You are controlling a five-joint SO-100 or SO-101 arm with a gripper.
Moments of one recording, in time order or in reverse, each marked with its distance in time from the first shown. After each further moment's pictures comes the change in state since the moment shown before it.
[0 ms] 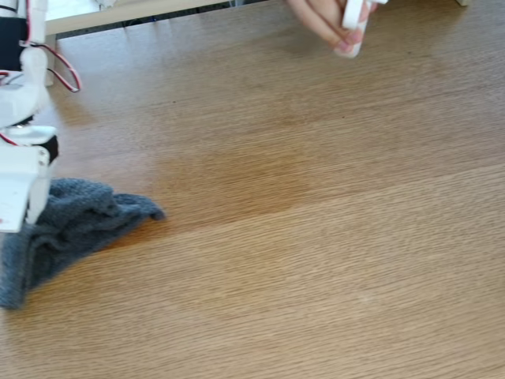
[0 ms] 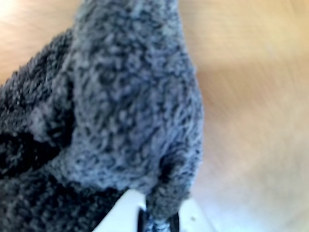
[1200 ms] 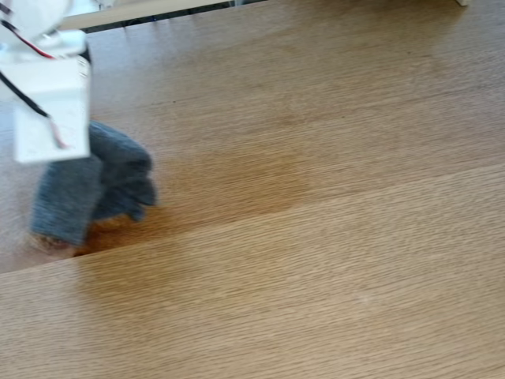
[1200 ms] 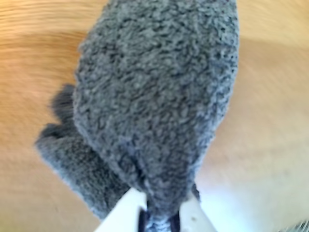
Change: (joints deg) arm -13.0 30.6 0.3 41.3 3.0
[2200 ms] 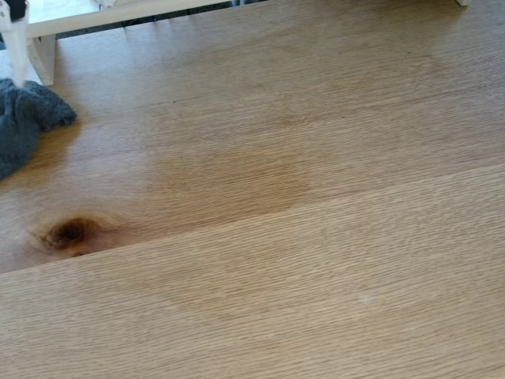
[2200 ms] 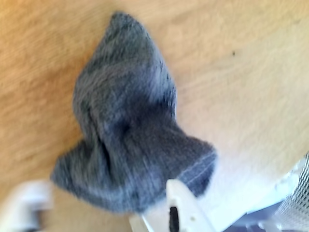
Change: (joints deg) arm 33.0 38.2 67.6 -44.6 -13.3
